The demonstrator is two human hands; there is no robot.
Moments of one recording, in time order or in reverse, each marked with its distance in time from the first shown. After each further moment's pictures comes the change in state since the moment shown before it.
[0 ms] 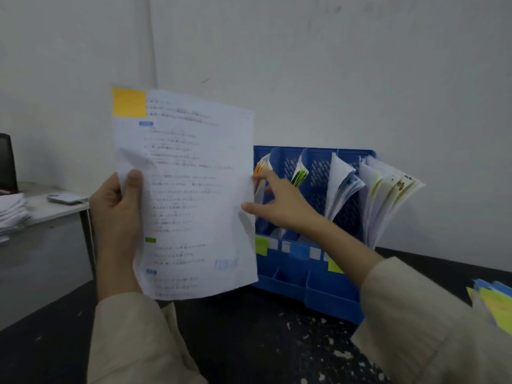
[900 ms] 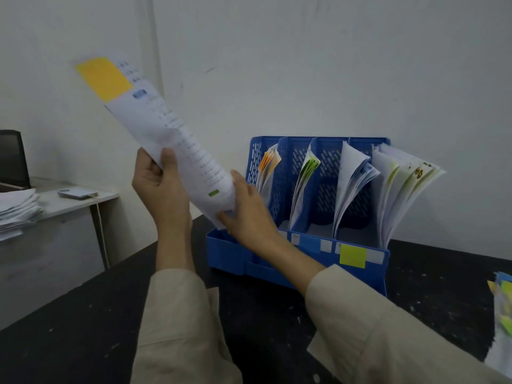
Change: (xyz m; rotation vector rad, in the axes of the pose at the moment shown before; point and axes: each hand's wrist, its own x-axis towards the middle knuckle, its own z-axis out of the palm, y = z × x) left_hand 0.006 -0.005 0.058 -0.378 0.161 0.107; right_hand 0.016 -0.004 0.086 -0.005 0.200 -0.145
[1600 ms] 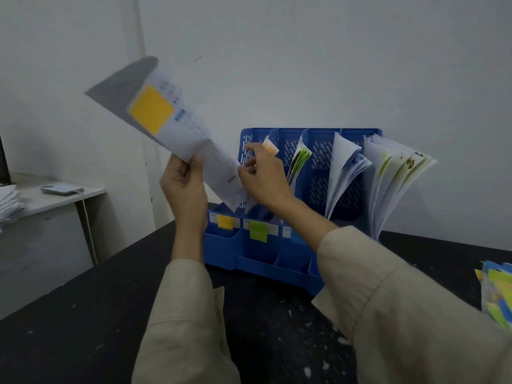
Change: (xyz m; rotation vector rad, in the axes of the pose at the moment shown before) left_hand -0.020 -0.046 0.017 -0.018 -0.137 -0.120; right_hand 0.033 0.014 -0.042 0.066 0.125 0.044
